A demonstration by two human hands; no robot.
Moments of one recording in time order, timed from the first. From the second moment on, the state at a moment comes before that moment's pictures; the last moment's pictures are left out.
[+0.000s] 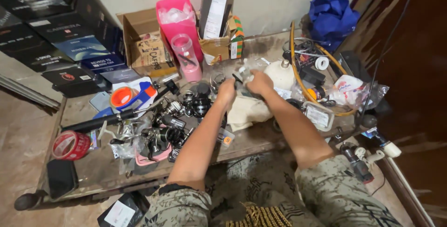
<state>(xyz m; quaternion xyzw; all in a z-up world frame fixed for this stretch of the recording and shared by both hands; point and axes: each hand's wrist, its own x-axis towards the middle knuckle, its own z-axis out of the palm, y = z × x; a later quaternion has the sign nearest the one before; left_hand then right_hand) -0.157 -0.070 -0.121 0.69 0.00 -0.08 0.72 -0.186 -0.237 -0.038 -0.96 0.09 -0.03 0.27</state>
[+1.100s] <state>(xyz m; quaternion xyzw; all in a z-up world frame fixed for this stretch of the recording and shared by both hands) -0.056 -0.112 -0.101 0.77 -0.02 0.09 0.64 -0.010 -0.259 -0.047 -0.87 0.11 -0.20 0.43</state>
